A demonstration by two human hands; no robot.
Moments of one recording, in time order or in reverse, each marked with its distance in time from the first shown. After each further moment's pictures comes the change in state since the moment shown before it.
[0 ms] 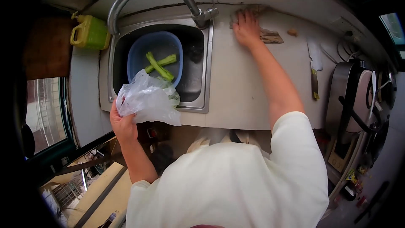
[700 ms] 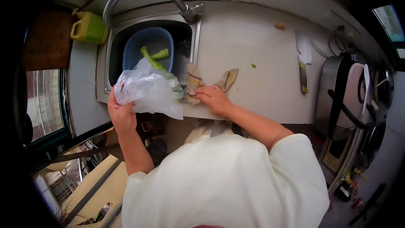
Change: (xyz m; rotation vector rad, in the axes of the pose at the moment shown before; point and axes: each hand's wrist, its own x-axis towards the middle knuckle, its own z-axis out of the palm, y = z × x) left_hand -0.028 0.009 0.047 -0.079 -0.063 0.055; right_hand -0.219 -0.105 -0.088 0.720 -0.425 -0.458
